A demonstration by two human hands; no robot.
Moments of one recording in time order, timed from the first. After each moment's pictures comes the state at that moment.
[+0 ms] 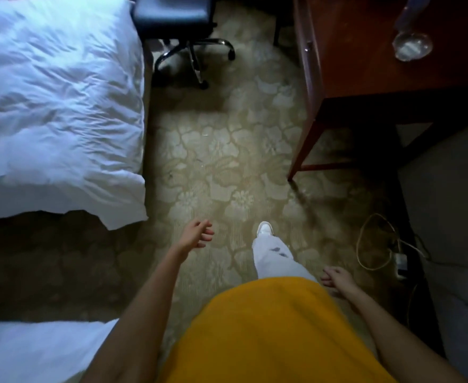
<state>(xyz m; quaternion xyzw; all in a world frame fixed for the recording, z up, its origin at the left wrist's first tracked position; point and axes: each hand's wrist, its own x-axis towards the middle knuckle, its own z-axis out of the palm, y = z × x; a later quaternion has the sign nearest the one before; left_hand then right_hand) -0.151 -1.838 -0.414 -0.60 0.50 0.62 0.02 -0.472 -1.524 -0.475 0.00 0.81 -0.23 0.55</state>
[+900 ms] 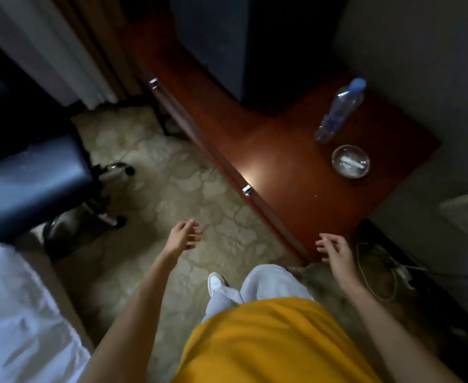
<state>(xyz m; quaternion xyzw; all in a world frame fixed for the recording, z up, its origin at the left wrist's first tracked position) -0.624 -2.402 -0.397 -0.44 0.62 0.64 0.13 -0.724 -1.989 -0.385 0.16 0.82 -0.52 0.20</state>
